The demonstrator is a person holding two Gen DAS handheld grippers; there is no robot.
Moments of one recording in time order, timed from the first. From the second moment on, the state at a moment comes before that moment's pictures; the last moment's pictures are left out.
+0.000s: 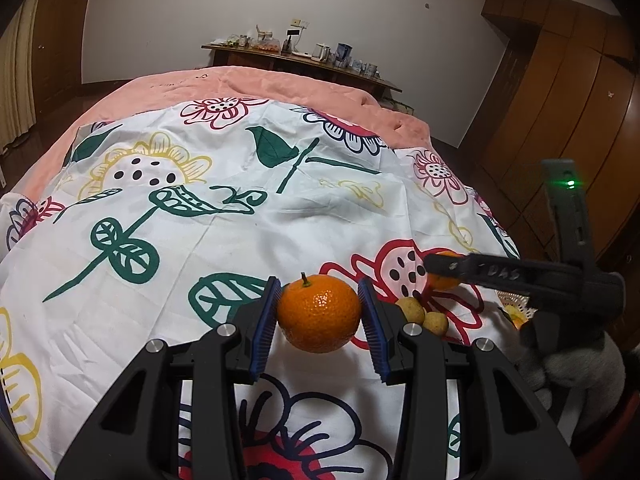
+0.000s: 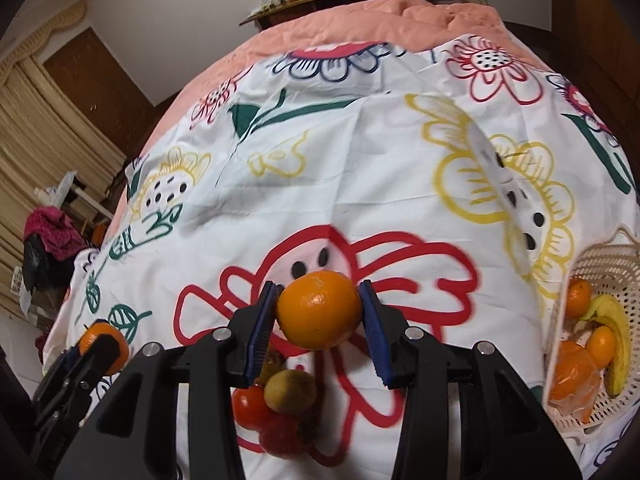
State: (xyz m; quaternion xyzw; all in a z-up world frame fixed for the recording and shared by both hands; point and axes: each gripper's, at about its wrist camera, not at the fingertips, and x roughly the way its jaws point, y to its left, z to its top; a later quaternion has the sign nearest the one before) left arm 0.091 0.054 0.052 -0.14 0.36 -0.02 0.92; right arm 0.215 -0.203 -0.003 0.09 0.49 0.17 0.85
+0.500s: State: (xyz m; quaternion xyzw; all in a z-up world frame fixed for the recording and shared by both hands) left arm 0.093 0.039 0.049 -0.13 0.37 -0.03 0.92; right arm 0.201 -0.358 0.006 0.19 0.45 0.06 0.87
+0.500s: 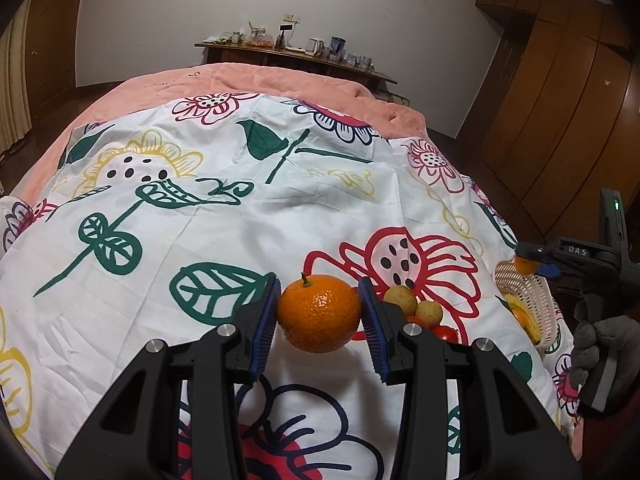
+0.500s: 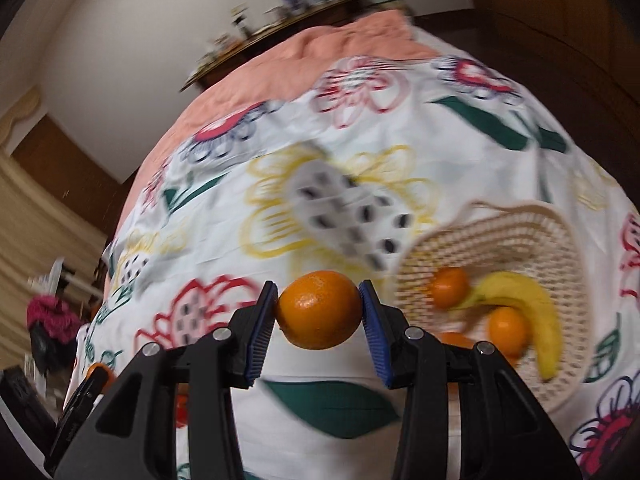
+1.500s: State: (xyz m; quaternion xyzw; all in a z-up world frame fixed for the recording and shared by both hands) left arm 0.093 0.008 0.044 -0.09 0.39 -0.04 0.92; right arm 0.224 -0.452 -0.064 0.24 0.48 -0.04 0.85
